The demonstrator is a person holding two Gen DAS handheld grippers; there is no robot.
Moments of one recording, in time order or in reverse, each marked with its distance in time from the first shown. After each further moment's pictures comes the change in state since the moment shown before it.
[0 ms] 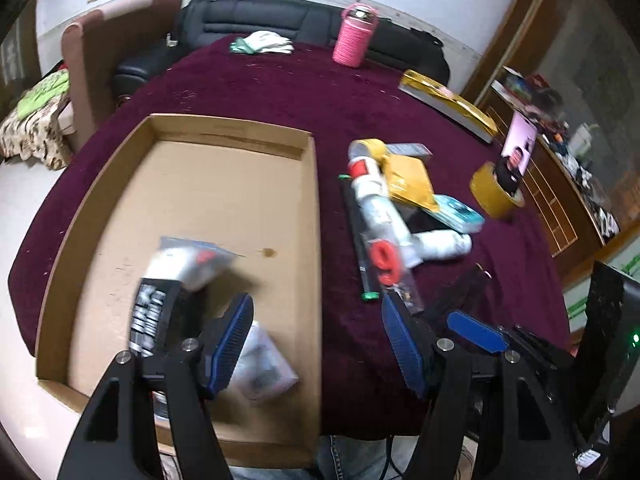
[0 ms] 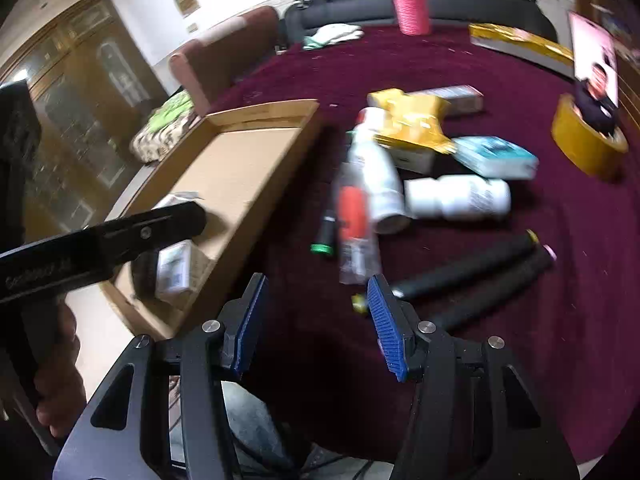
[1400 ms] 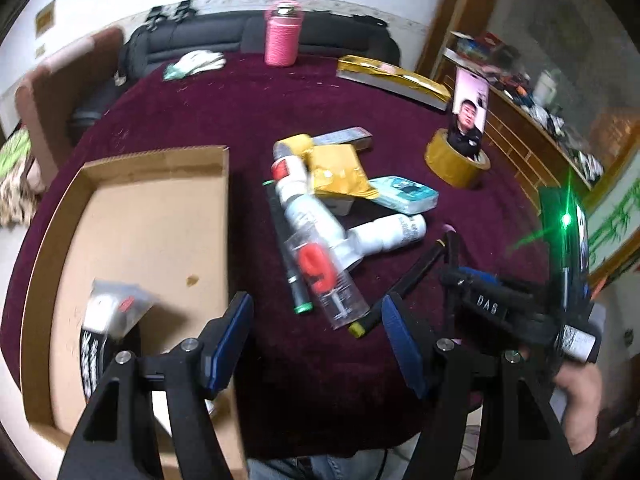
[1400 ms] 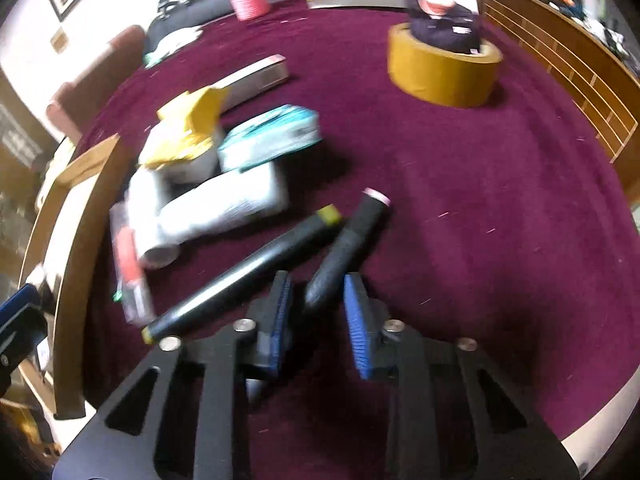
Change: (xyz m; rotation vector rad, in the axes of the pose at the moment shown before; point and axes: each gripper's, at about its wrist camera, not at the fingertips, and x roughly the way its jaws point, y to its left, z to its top) left arm 0.021 -0.063 0.003 0.221 0.000 -0.047; right arm 0.005 -0.116 0.007 0.294 0.048 -0.336
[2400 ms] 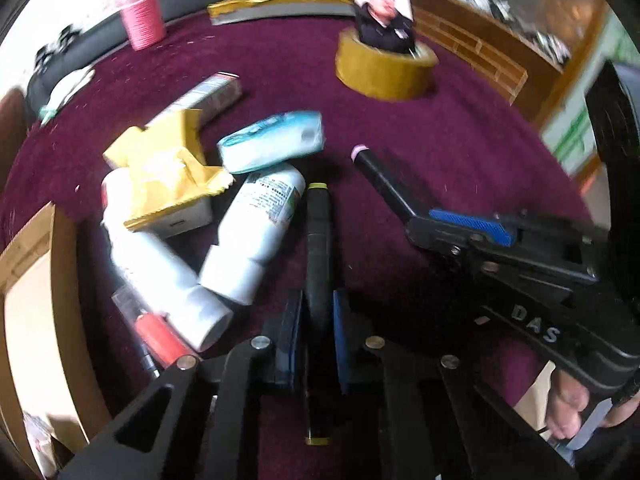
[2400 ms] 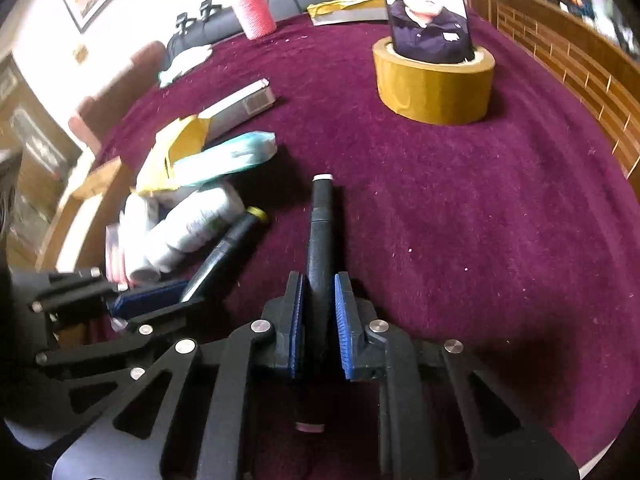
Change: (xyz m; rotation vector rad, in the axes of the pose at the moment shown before) left arm 0.100 -0.080 0.024 0.301 0.210 -0.076; right arm -0.002 -0.036 0.008 -0.006 -0.062 0.141
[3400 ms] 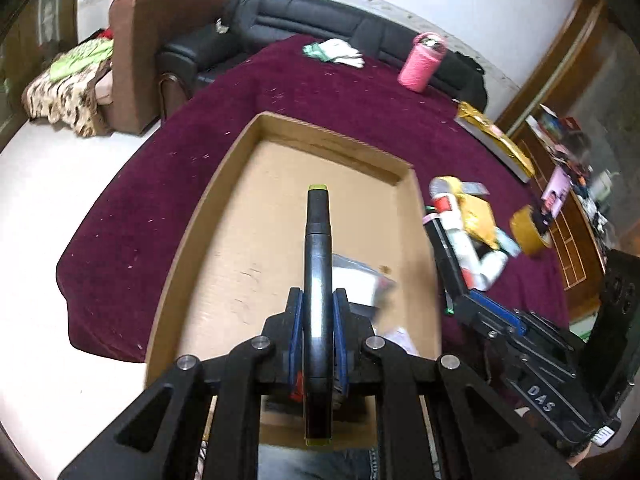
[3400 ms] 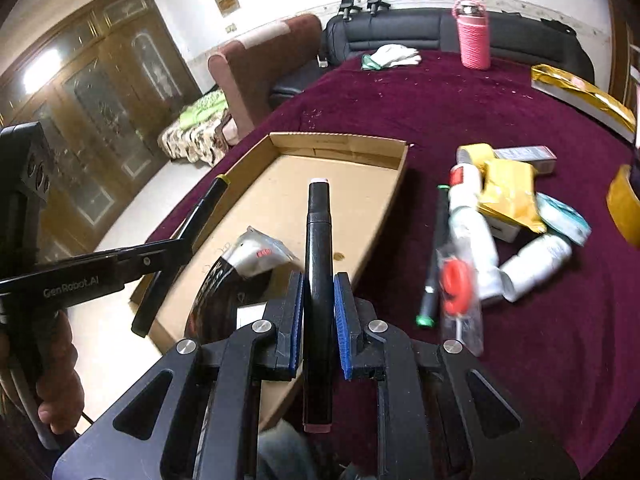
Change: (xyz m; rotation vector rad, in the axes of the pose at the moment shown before) left arm -0.154 0.210 -0.157 -0.690 -0.203 0.129; right arm -0.019 0.236 -0.035 -0.388 0.012 0.288
